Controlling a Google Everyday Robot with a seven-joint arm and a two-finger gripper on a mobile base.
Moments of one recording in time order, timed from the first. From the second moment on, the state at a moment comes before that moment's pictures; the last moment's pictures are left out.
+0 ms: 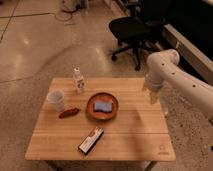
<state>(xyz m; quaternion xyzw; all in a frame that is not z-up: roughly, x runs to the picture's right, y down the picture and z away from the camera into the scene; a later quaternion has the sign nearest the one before) 0.242 0.032 0.799 -0.30 -0.06 -0.16 0.94</state>
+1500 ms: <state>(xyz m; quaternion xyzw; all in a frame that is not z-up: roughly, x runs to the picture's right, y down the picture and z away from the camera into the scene) 0.039 0.012 0.749 -0.20 -0.19 -0.46 0.84</state>
